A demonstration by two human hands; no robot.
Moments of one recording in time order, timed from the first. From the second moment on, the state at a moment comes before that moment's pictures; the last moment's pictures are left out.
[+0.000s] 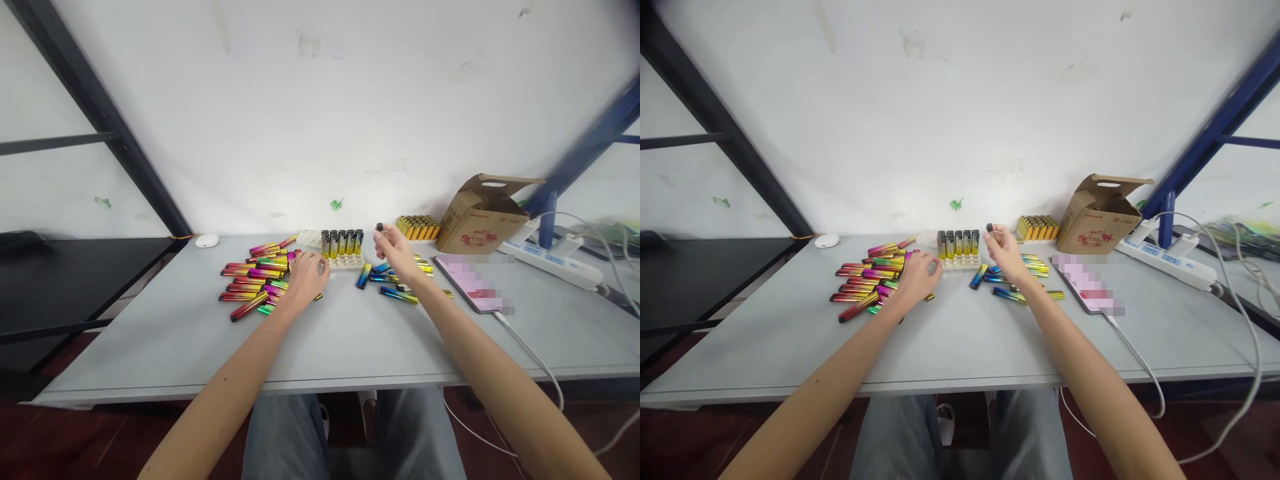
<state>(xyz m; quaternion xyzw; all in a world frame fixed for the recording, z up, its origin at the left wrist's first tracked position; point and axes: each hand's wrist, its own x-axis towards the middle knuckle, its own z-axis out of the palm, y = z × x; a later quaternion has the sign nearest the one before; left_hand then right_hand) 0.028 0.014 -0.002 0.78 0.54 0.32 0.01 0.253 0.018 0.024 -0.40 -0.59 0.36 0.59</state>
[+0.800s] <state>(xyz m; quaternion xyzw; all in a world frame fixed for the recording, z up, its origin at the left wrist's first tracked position) 0.035 0.006 0.000 0.80 0.49 0.35 0.02 0.228 0.007 0.025 -0.27 -0.40 0.72 0.49</state>
